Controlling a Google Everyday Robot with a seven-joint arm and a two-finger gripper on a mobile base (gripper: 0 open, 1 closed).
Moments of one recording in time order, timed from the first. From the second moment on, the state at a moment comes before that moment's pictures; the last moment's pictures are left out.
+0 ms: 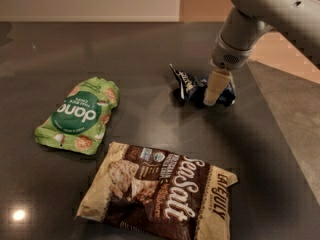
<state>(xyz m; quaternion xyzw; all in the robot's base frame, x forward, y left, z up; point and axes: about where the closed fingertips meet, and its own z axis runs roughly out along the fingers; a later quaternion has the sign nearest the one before) 0.616 -0.153 0.859 -0.61 0.78 -0.01 0.14</state>
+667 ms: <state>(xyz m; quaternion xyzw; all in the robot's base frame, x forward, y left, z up) 0.613 -0.159 0.855 -0.61 0.78 0.00 0.13</state>
